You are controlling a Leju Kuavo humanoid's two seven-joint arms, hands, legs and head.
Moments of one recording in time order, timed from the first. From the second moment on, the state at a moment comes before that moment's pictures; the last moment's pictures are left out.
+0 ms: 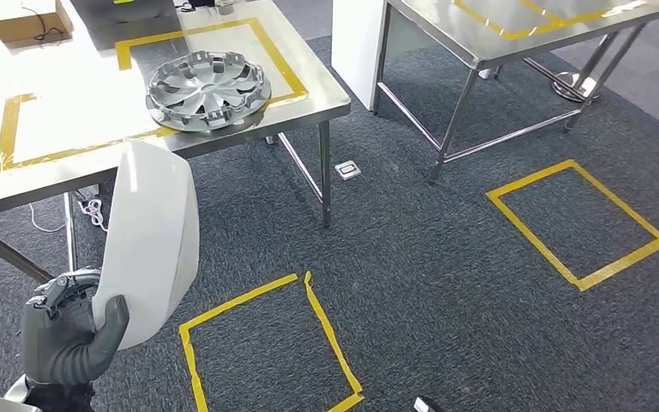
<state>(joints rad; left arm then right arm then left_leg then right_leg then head) 0.00 0.15 -0.26 -1.81 -0.11 -0.06 -0.63 -0.01 0.03 -0.12 -0.17 -0.20 0.21 0.36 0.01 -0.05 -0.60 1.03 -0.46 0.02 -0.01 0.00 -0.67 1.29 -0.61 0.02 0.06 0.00</state>
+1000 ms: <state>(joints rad) 0.01 0.14 -0.26 -1.80 -0.18 0.00 -0.61 0.00 0.03 -0.12 -0.17 -0.20 0.22 0.36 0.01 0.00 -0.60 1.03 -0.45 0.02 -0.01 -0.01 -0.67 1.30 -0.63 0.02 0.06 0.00</state>
